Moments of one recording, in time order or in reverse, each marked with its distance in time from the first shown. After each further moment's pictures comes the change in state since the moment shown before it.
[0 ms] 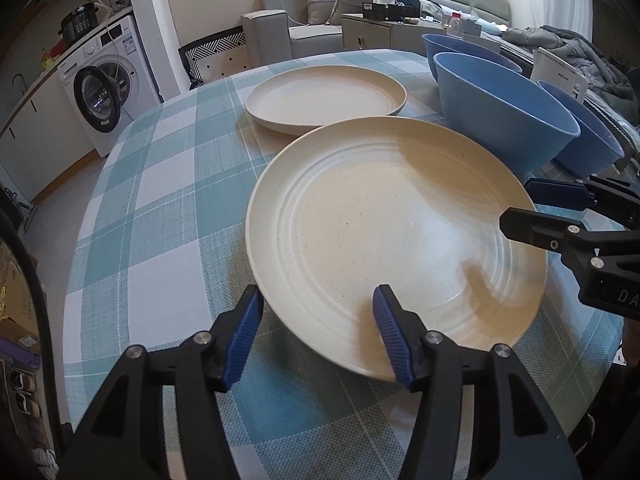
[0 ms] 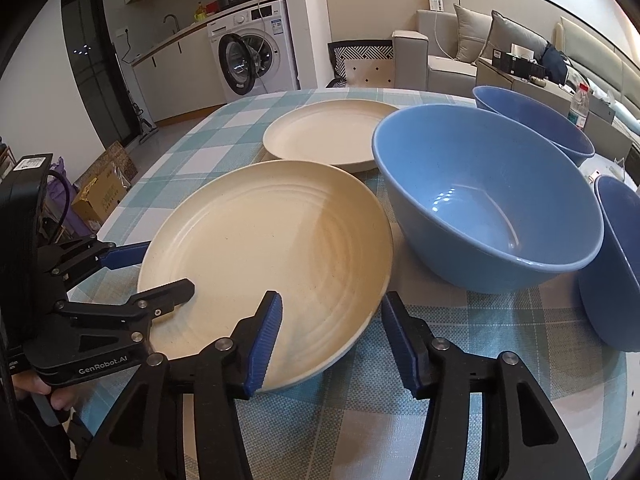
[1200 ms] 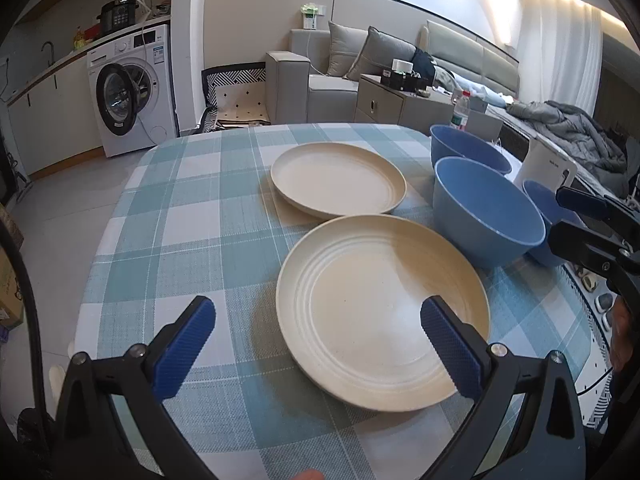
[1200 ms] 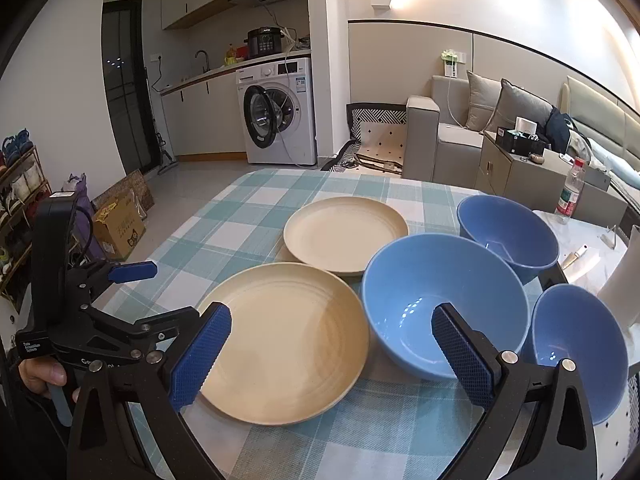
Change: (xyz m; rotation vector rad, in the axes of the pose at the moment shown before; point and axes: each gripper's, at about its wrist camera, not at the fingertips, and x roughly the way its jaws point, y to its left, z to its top) left arm -0.055 0.027 0.022 -0.167 -0.190 -0.074; right arm -0.091 -0.004 0.052 -0.095 -0.211 0.010
